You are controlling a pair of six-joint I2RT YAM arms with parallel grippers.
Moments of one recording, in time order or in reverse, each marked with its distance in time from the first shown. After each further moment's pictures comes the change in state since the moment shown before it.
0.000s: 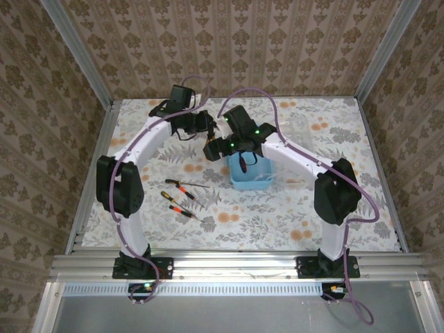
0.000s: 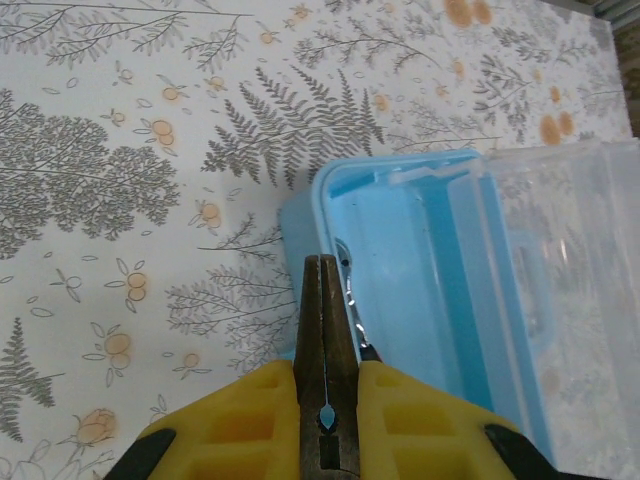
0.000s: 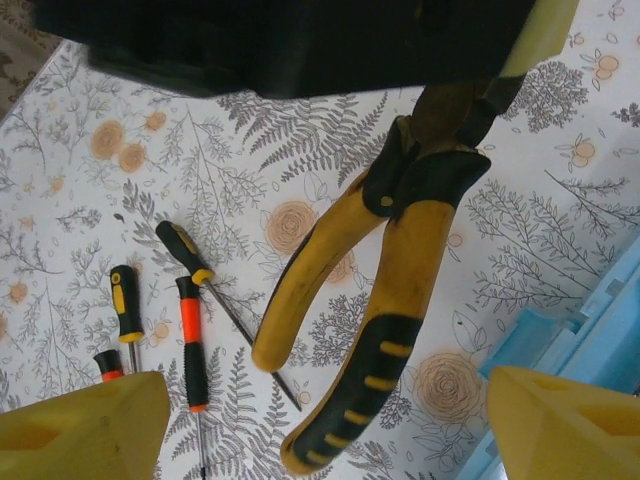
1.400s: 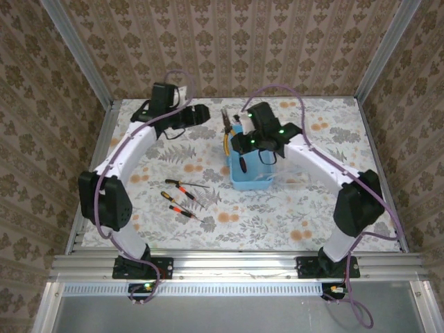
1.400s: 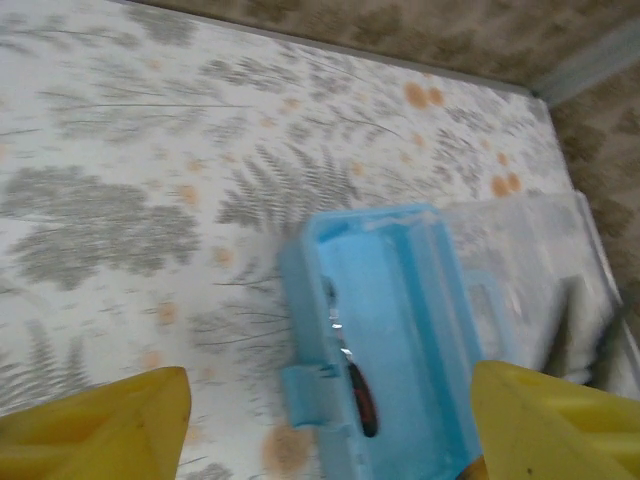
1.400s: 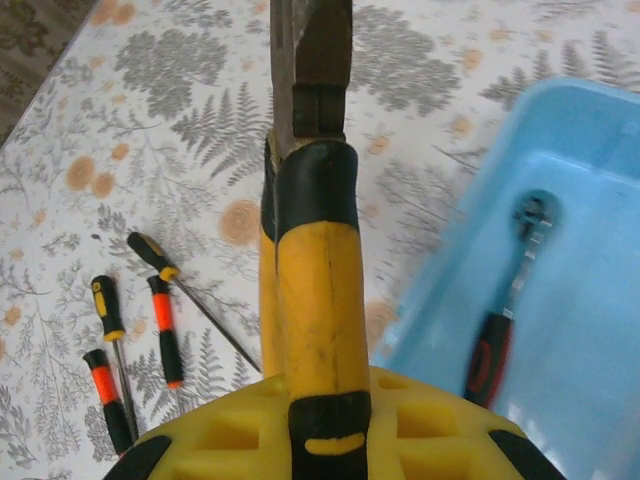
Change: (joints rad) left arm 0.085 -0.180 -0.113 0.064 0.003 0.009; right arm -0.129 -0.211 -0.157 -0.028 0.014 0.045
